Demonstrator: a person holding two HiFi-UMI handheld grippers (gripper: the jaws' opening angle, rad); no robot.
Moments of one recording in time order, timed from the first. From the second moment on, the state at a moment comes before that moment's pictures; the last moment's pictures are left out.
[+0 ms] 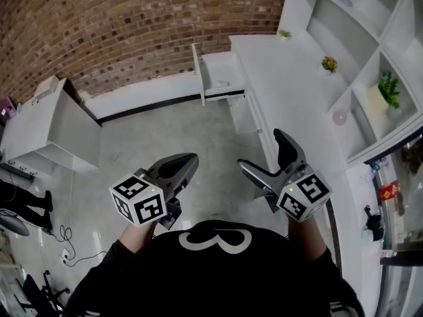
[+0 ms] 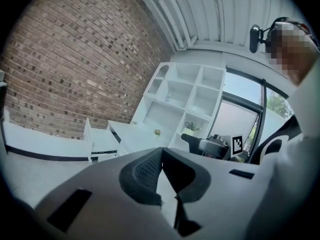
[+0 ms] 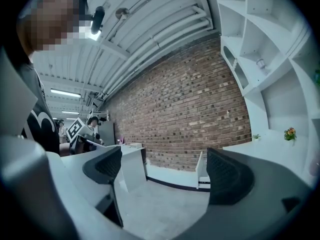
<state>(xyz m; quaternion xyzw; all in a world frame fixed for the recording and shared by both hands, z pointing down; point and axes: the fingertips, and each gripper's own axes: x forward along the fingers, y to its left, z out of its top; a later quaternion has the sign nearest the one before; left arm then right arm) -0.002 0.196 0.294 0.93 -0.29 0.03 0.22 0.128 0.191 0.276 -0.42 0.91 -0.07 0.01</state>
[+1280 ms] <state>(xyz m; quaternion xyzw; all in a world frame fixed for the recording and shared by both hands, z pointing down) 0.009 -0.043 0.340 0.93 -0.28 0.03 0.24 0.123 -0.051 0.343 -0.41 0.90 -0.10 -0.07</state>
